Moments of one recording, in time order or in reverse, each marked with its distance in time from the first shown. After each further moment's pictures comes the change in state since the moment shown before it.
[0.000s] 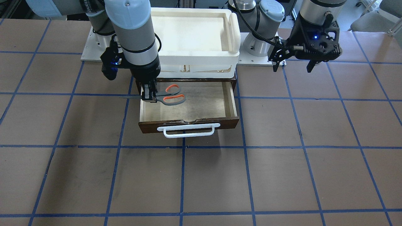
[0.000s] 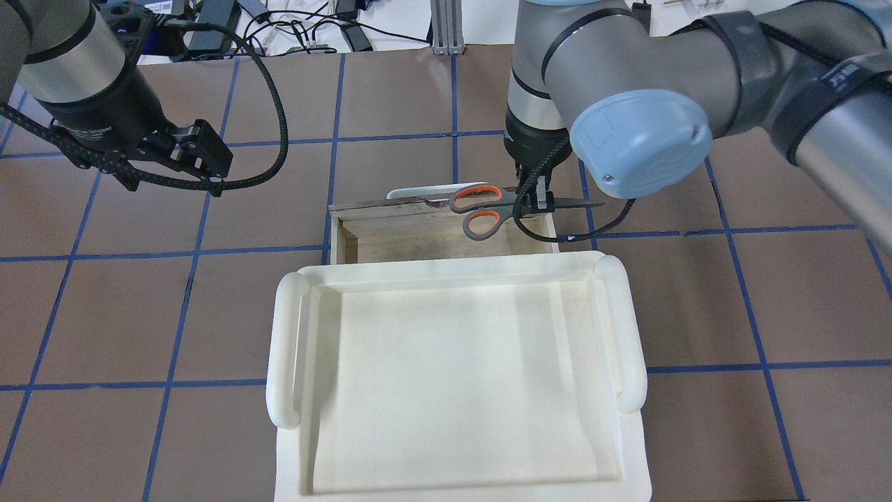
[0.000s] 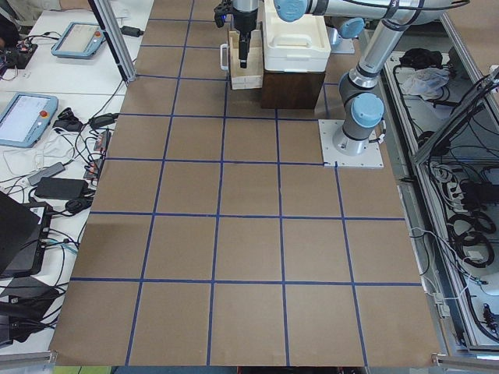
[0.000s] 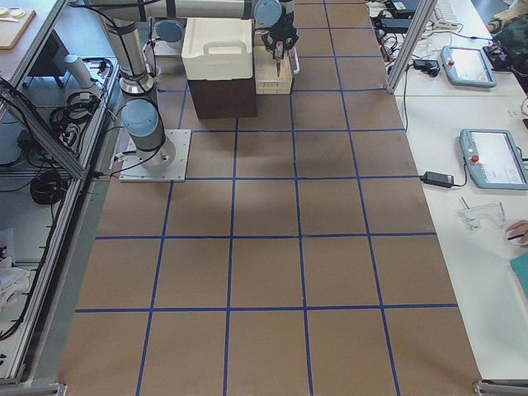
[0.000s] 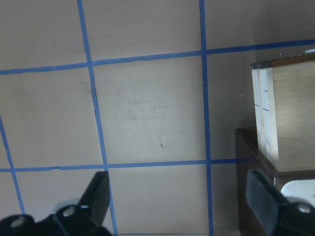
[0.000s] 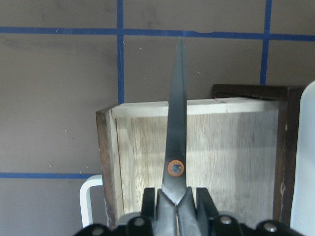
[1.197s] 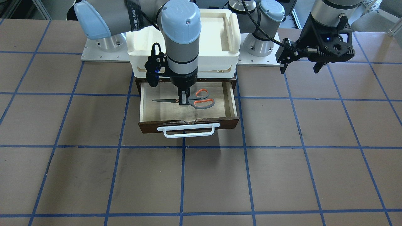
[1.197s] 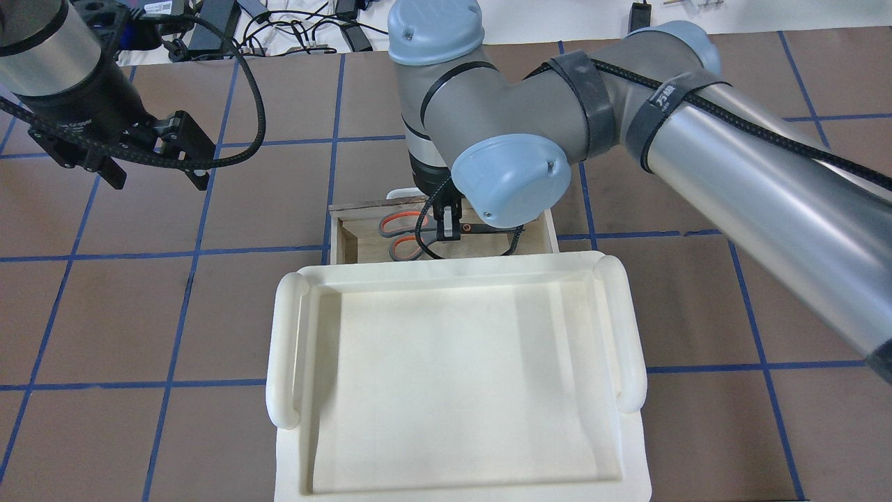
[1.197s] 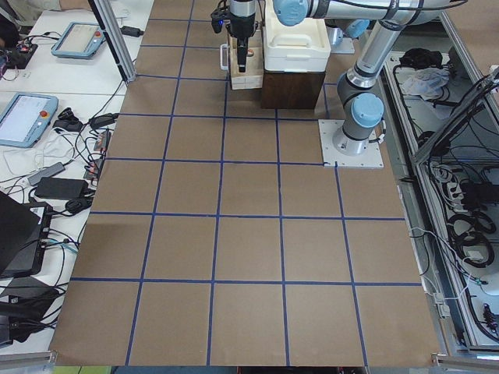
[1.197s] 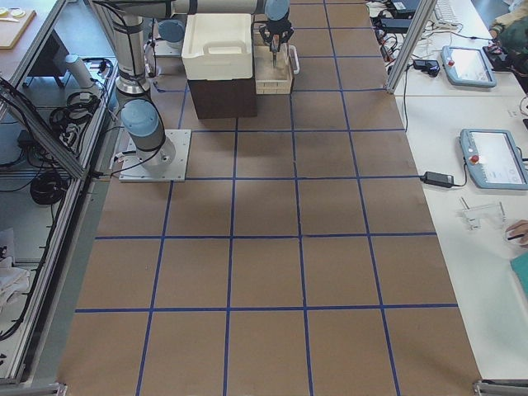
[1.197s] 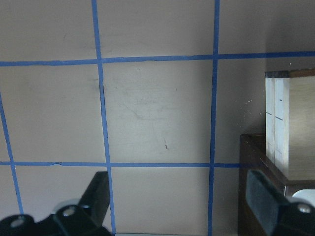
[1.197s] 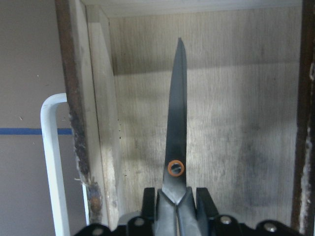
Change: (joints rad) left arm 0.034 -0.013 0.009 -0.004 -0.018 -0.006; right arm 0.143 0.114 -0.037 -0.054 0.006 0.140
